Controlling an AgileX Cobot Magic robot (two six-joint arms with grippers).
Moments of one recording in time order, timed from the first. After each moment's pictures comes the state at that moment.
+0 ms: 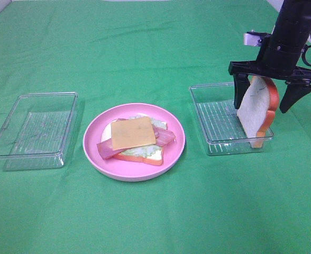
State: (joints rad) left arm 0.12 -0.01 -0.52 -0.11 1.08 0.08; right arm 0.14 2.14 -1.69 0.06 1.22 0.14
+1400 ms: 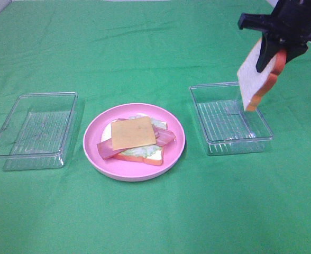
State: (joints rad) left arm 0.12 -0.01 -0.52 -0.11 1.08 0.08; right arm 0.14 1.91 -1.69 0.15 1.22 0.14
